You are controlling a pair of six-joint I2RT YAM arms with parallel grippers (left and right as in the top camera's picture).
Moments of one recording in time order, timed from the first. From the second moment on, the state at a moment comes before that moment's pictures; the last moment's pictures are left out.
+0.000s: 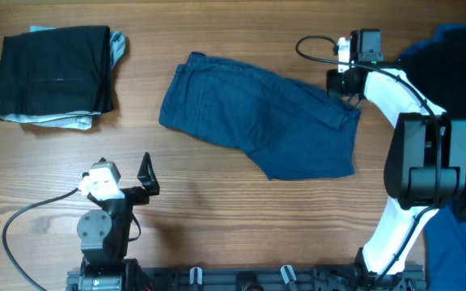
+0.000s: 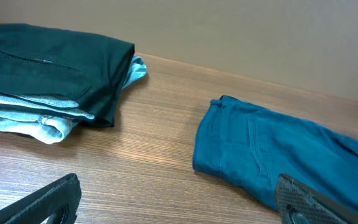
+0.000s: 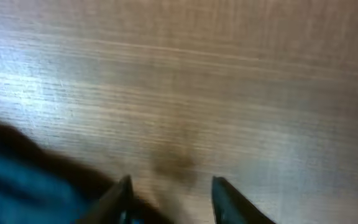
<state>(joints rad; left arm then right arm) 0.03 0.13 0.02 -0.08 0.02 -0.22 0.00 2.09 1.43 -0.51 0.01 -0.11</state>
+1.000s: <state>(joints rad) 0.03 0.13 0.02 -0.07 0.02 -0.22 0.00 2.11 1.40 -0.46 0.00 -0.16</state>
